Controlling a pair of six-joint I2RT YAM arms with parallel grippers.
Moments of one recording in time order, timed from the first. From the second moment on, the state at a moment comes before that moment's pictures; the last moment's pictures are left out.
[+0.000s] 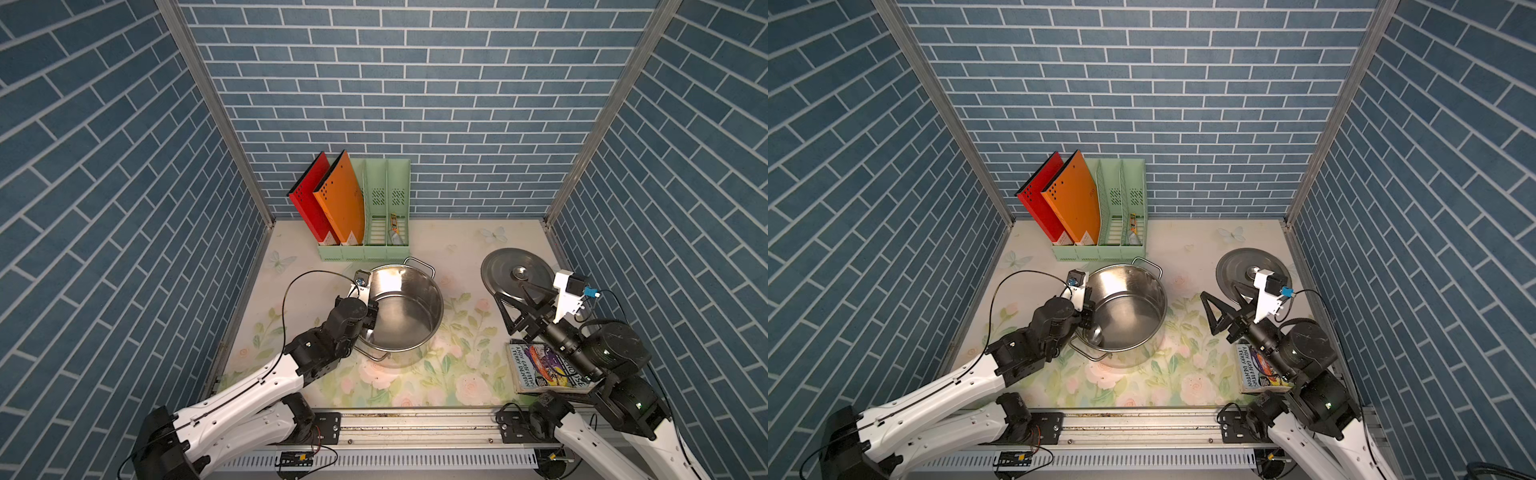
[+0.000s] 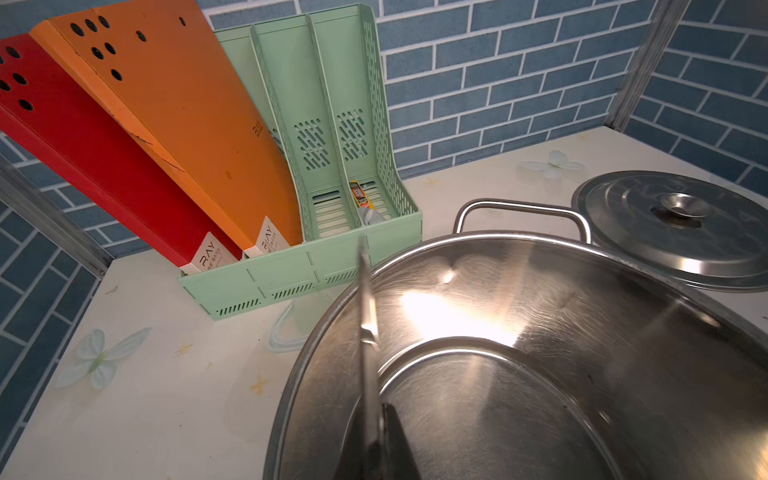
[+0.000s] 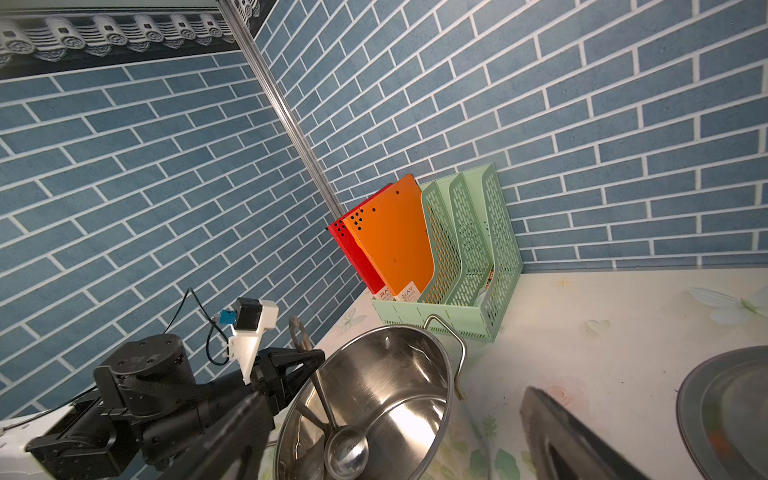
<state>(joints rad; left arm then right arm) -0.83 0.93 0.65 -0.14 -0.56 -0.14 0.64 0.39 0.76 -0.32 -0.10 0.44</state>
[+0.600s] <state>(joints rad) -0.79 1.42 0.96 0.10 -0.41 -0.03 0.64 0.34 0.76 -0.35 -0.05 0.44</state>
